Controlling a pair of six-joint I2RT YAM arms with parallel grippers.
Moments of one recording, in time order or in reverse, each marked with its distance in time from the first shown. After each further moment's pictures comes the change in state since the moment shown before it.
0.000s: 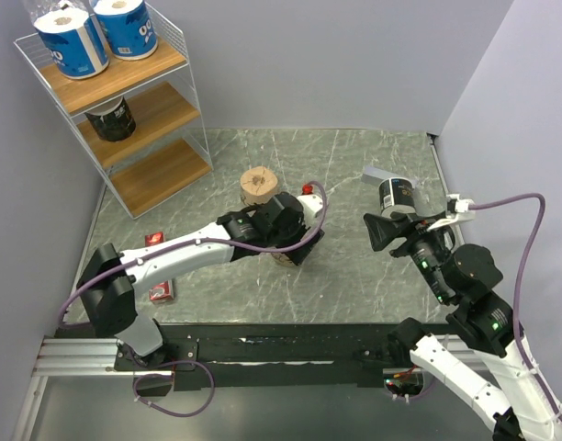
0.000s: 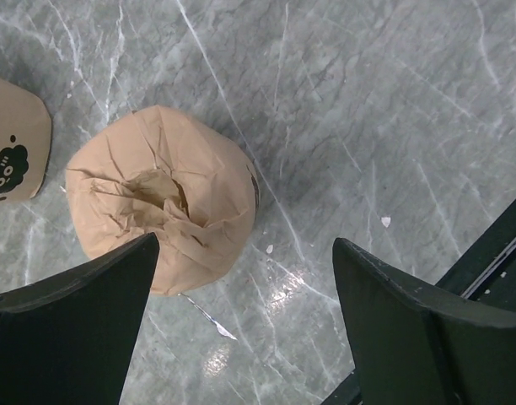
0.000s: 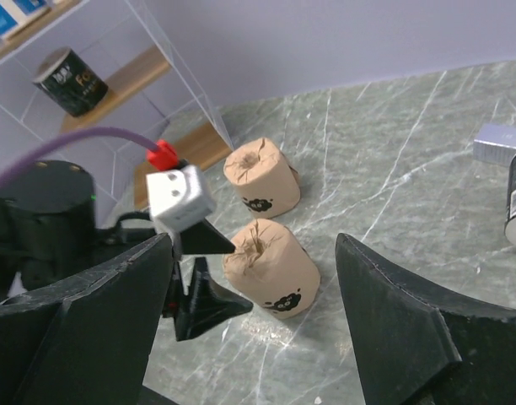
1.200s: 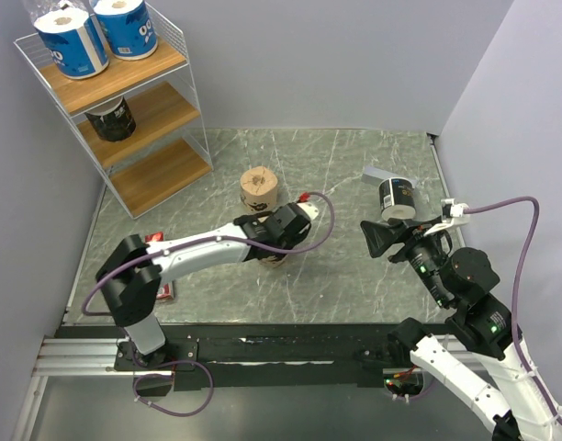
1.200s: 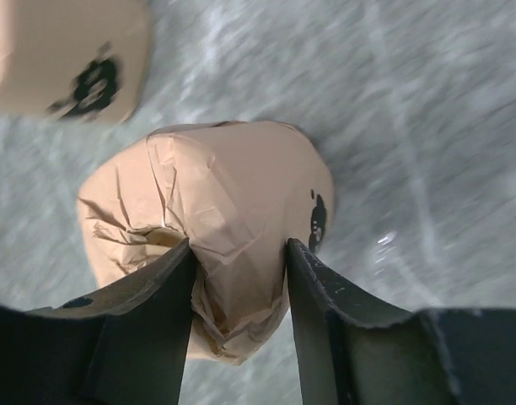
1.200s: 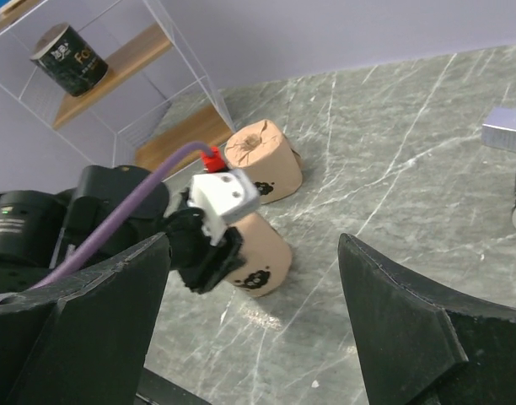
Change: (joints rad) left arm 0.002 0.137 -0.003 -0.071 -0.288 0.024; right arm 0.000 -0.040 -0.034 -0.026 -0.032 0.000
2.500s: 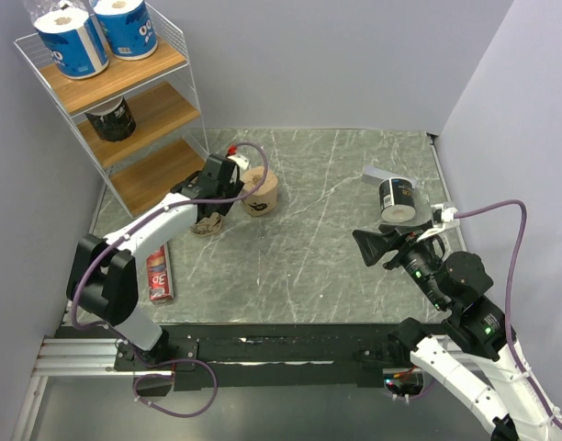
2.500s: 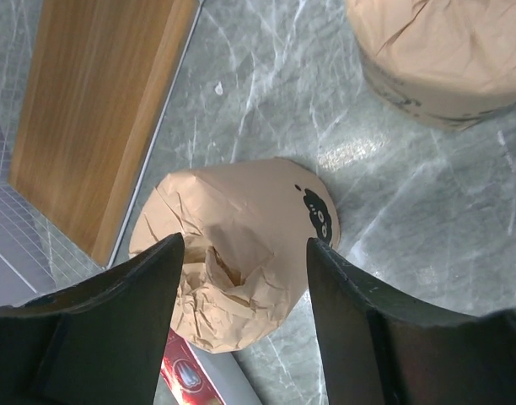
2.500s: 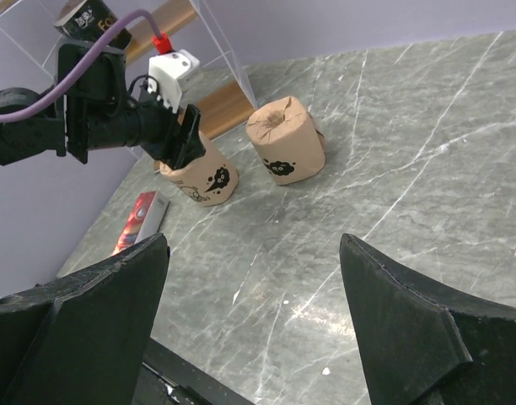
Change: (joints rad) left arm 0.504 -0.114 -0.053 0.074 0.010 0.267; right arm 0.000 -0.039 -0.072 0.027 -0.094 0.013
